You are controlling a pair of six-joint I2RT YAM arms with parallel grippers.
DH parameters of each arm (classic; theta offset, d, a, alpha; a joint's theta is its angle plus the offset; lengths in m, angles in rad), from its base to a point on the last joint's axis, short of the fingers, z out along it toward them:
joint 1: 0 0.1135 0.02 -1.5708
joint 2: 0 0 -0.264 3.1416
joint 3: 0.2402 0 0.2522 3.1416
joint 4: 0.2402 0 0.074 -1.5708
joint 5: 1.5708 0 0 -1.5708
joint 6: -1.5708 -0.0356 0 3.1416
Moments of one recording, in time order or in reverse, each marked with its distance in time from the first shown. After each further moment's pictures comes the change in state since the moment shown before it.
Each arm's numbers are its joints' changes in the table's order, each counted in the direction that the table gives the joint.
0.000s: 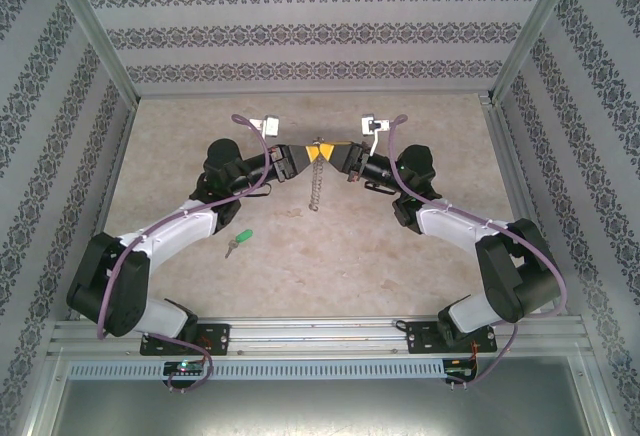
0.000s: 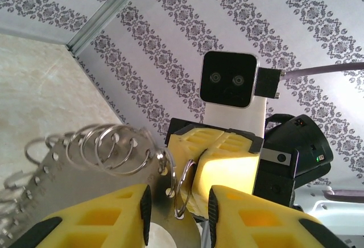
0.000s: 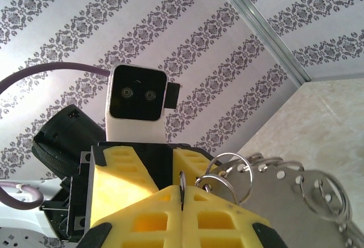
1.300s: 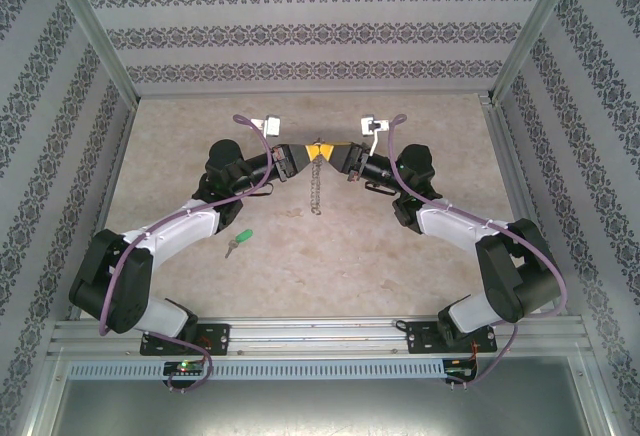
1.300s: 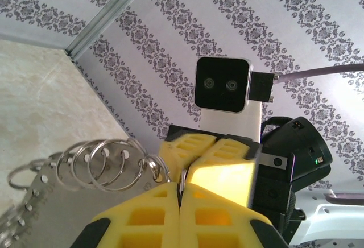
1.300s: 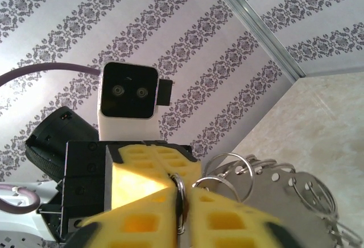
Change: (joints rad) left arm -0.006 0.017 0.000 -0.039 -0.011 0.003; right arm 0.001 0.000 0.000 0.033 0.009 0.003
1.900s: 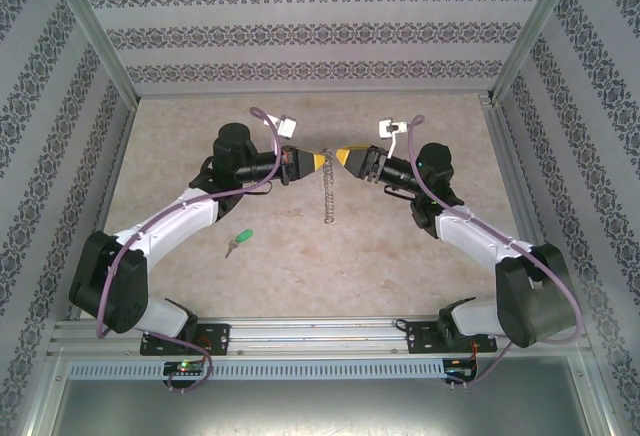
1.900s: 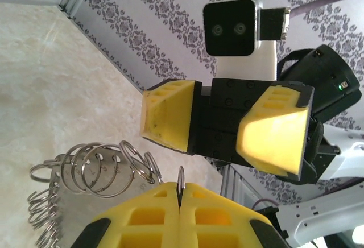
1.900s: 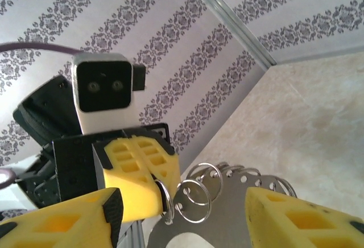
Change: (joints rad) left arm 0.000 0.000 0.161 0.425 0.149 -0.309; right arm -0.105 -0.150 -0.051 0.220 -0.079 0.054
